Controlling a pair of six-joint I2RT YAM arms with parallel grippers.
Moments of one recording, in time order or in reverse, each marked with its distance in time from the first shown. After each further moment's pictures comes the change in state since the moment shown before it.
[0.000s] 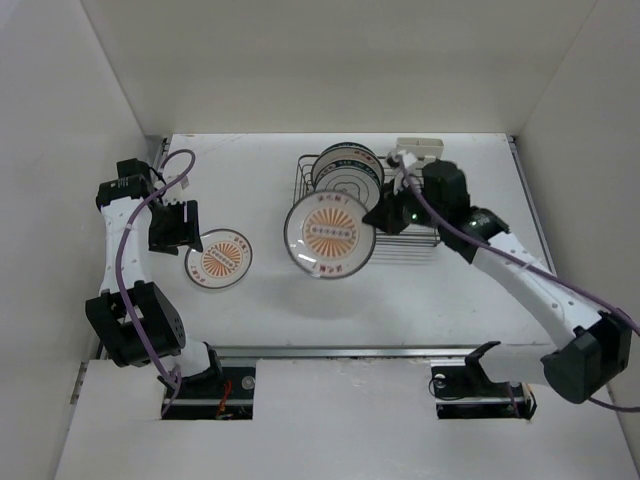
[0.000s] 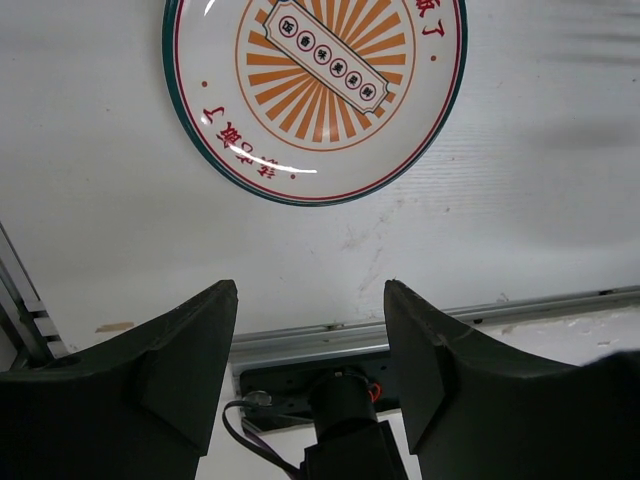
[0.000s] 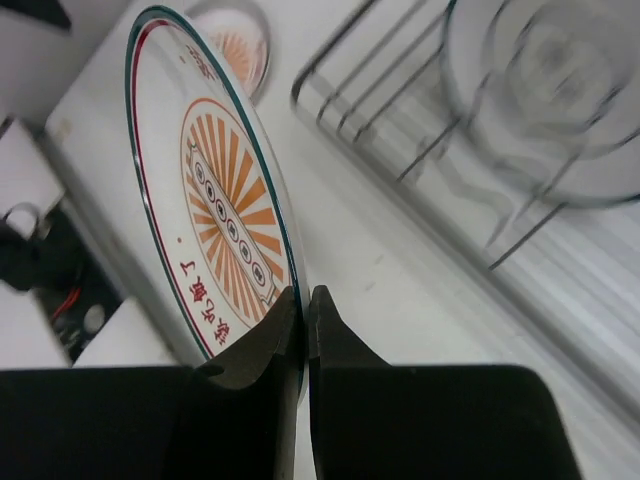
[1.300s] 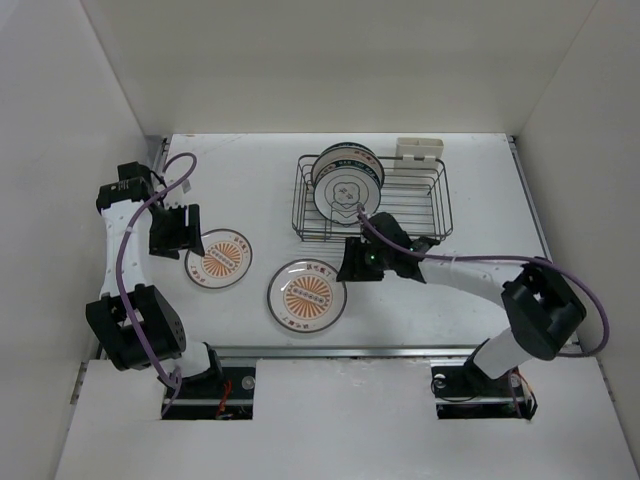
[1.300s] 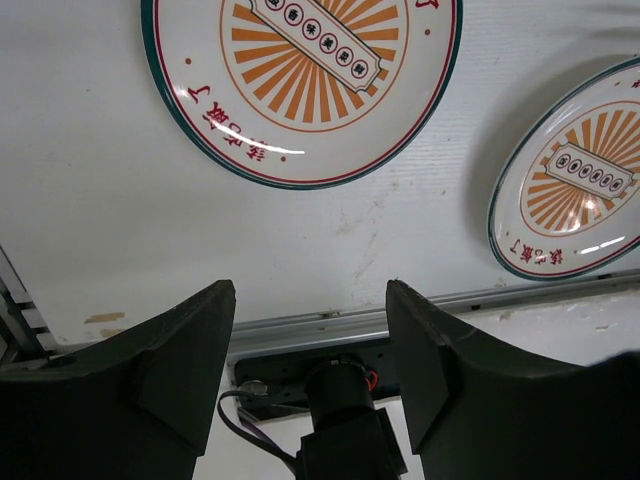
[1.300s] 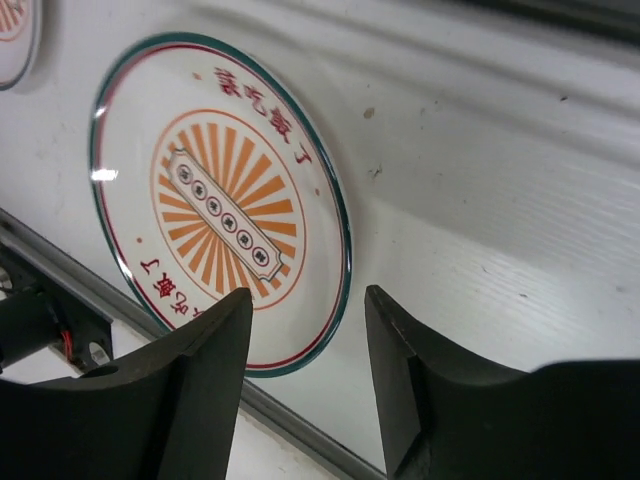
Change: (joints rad) left arm 0.000 -0.019 -0.021 -0.021 0.010 0.011; right arm 0.230 0.289 -0.328 0.175 0.183 0.552
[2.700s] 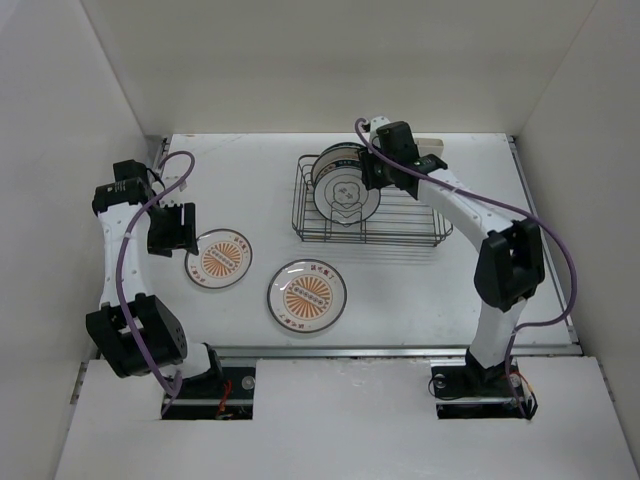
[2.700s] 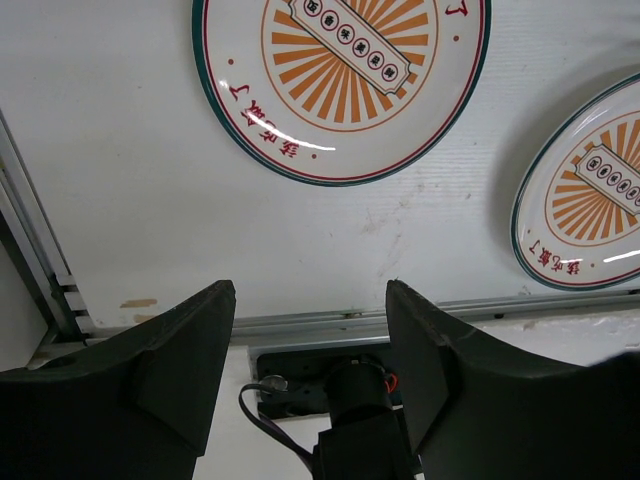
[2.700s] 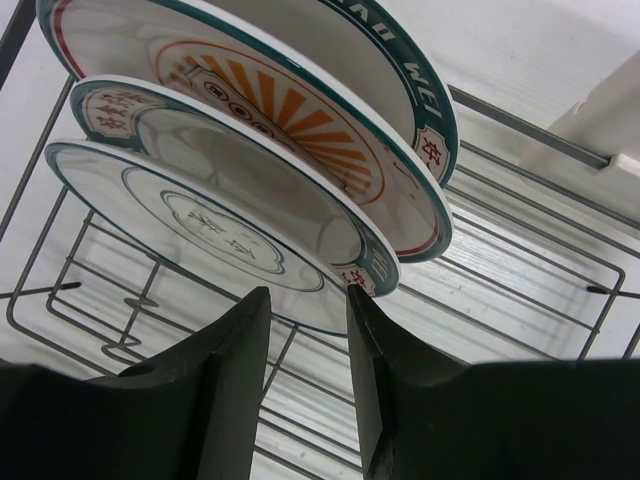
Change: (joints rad) left arm 0.000 -0.038 0.020 -0.006 -0.059 0.011; right arm -0.272 0.329 0.771 -0.250 0.245 -0.646
